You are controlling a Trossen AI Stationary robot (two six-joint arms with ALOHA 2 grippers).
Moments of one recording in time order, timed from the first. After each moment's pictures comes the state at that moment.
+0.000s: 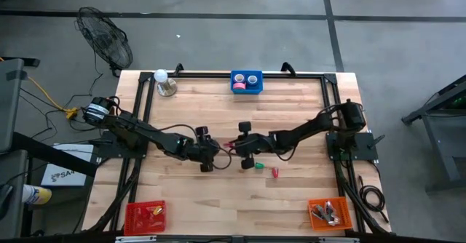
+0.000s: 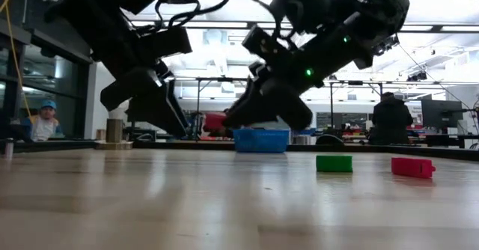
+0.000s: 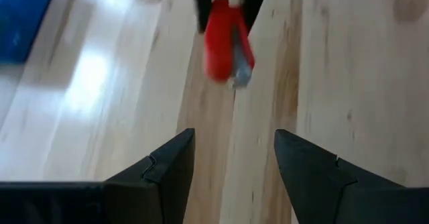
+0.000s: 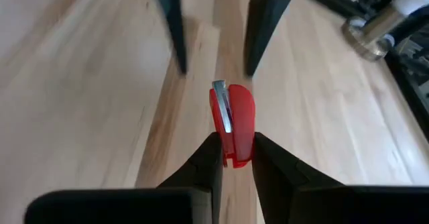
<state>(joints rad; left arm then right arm) -0.28 1.59 0.78 -0.11 -0.51 -0.16 0.11 1.90 0.90 0.46 0.27 -0.32</state>
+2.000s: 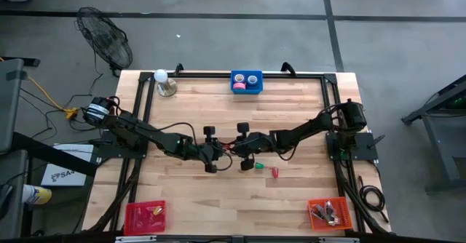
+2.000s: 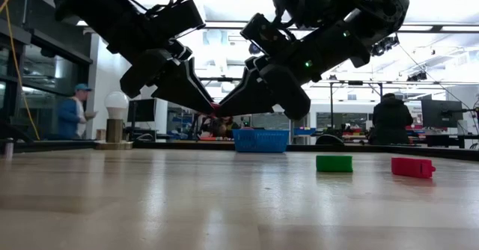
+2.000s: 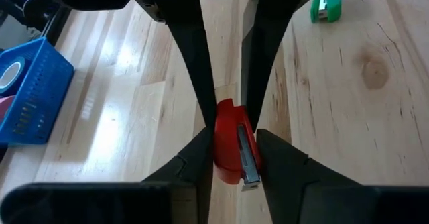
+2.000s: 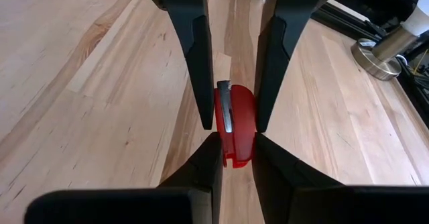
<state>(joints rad) -0.27 1.59 0.78 0.10 -0.51 0.07 0.11 1.89 0.90 0.51 0.19 -0.31</state>
